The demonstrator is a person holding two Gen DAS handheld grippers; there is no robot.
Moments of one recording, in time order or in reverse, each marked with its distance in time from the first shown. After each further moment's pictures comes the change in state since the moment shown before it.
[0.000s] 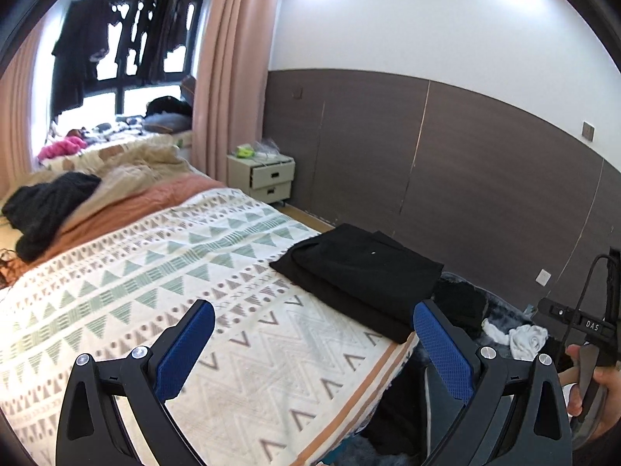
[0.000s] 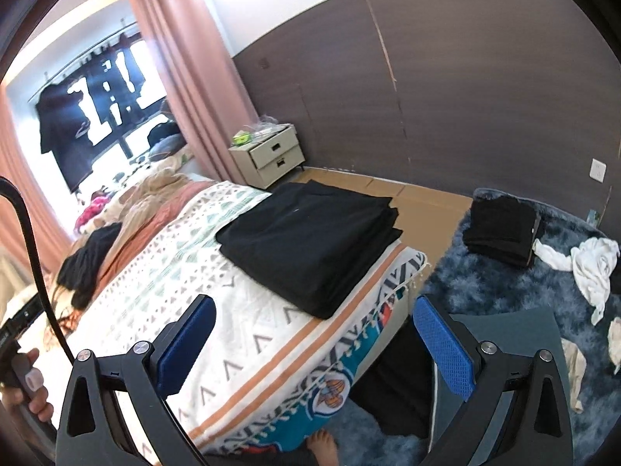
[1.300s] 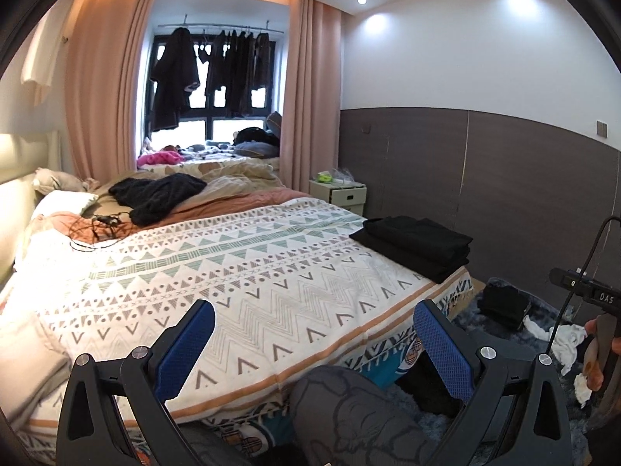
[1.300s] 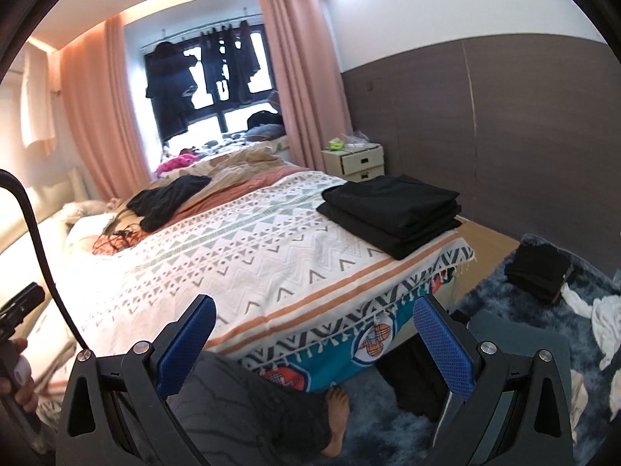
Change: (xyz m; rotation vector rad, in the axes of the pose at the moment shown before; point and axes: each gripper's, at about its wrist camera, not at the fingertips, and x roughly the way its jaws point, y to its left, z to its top) left arm -0.253 -0.019 -0.215 -0.043 -0.163 0.297; right arm -0.160 0.058 -0.190 -0.296 -0.118 0.223
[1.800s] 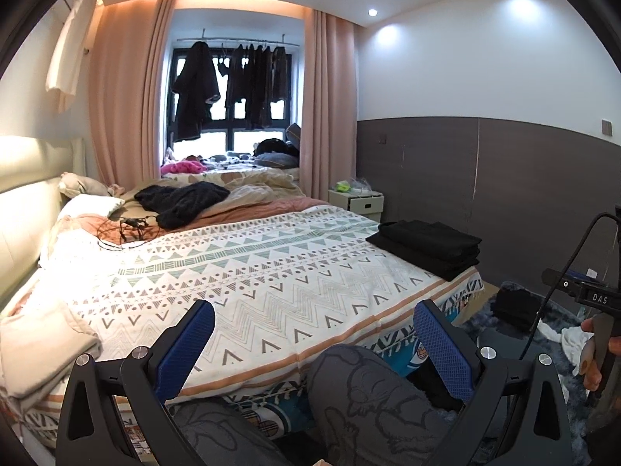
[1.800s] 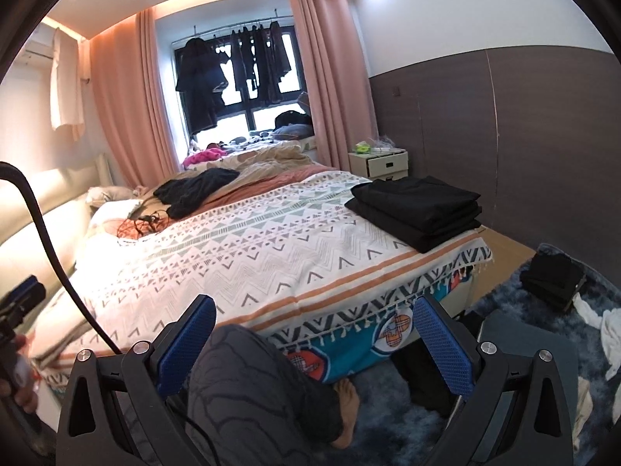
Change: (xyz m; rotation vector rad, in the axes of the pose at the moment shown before) left arm -0.054 0.002 -0.025 -0.012 -0.049 0.073; right arm -0.026 0.023 -0.035 -0.047 -0.013 0.066
